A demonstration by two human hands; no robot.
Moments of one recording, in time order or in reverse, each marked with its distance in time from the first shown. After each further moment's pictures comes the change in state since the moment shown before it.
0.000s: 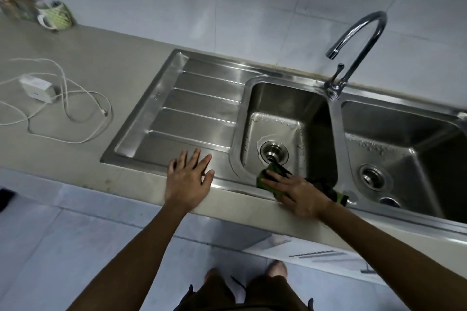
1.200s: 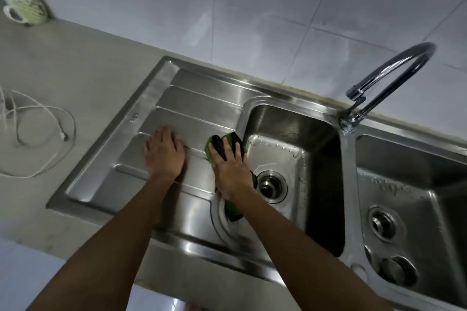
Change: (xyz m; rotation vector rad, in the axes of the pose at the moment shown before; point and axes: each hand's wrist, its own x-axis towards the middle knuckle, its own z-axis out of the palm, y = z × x) left_hand 0.180 -0.002 -0.014 -0.218 0.270 -0.425; right_hand 0.217 -0.008 -0.047 0.077 0.145 0.312
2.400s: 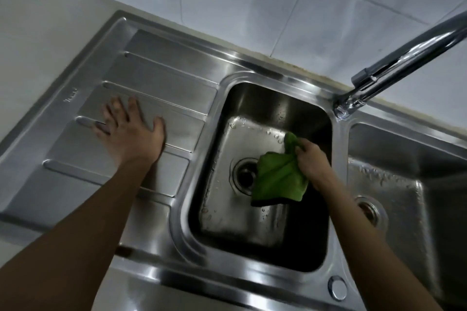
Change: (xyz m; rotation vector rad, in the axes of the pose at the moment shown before) left_hand 0.016 0.030 0.039 0.234 -0.110 -0.164; right_hand -0.018 0.210 -0.053 0.544 0.034 0.587
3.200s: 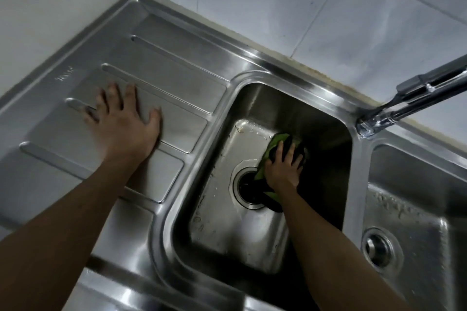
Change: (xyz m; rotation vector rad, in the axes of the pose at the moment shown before) left_hand 0.004 -0.004 0.009 -0.012 0.090 -0.008; right_hand 0.100 0.037 0.122 -0.568 -0.014 -0.036
